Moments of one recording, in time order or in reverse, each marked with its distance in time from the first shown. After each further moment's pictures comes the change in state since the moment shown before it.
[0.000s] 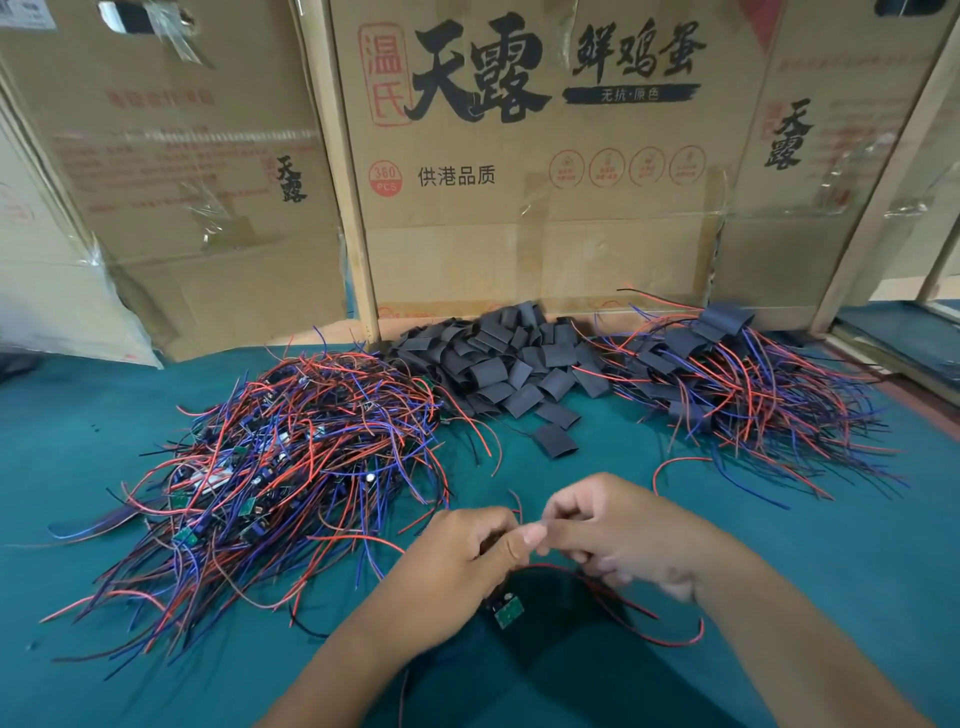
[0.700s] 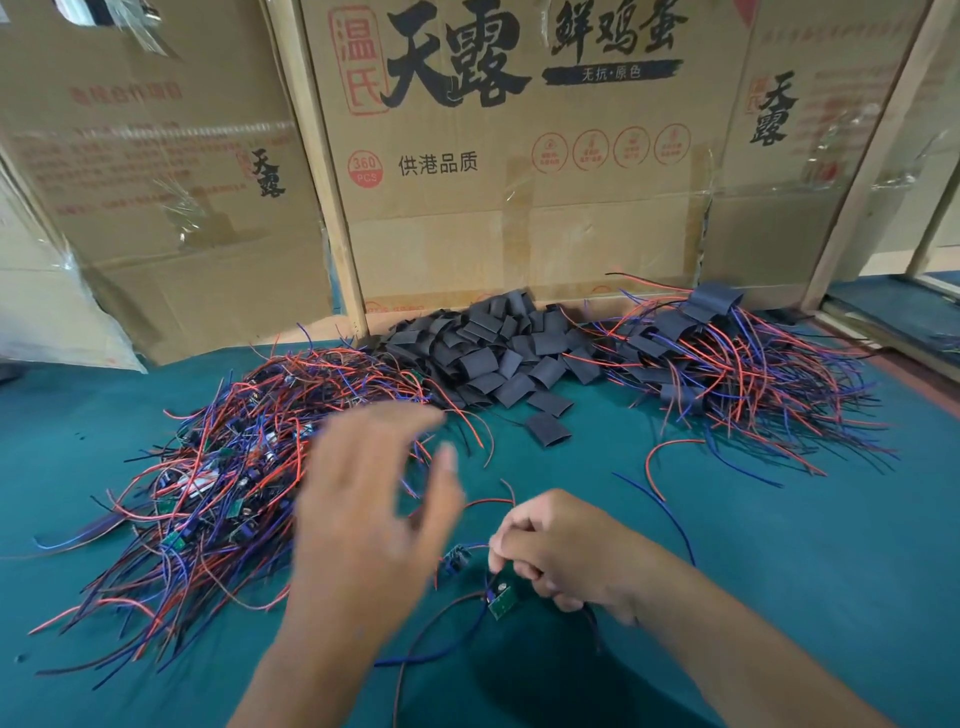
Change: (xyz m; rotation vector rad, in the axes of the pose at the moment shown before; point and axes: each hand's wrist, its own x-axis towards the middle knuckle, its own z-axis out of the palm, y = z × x) left_hand -0.014 0.043 -0.034 0.585 0.815 0.458; right_hand 0.007 -0.002 0.041 0.043 0.060 0.074
